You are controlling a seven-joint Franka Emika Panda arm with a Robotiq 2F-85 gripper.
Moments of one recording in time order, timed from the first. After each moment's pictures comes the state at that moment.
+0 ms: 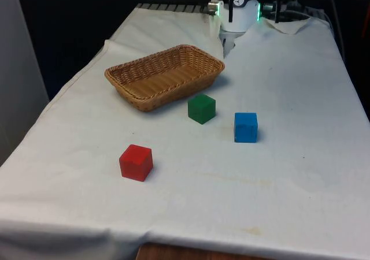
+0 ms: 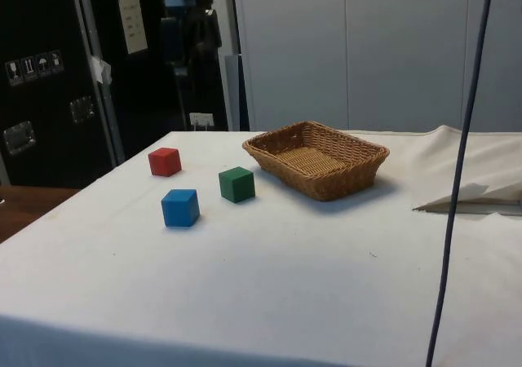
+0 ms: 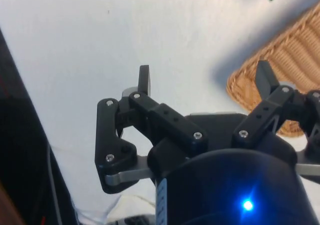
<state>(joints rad) 0.35 0.12 -0.29 -2.02 0.04 2.15 0.03</state>
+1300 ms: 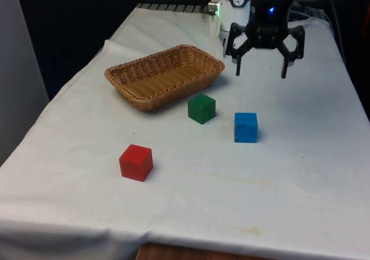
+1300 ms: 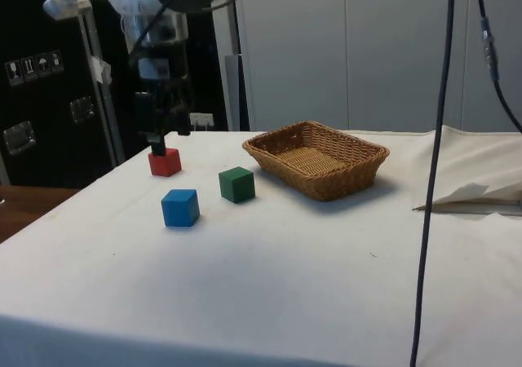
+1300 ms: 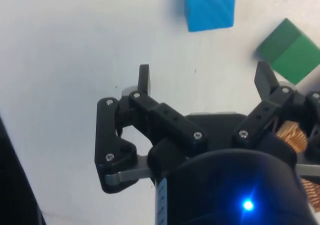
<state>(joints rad) 0.34 0.36 -0.24 -1.96 0.05 2.39 0.05</state>
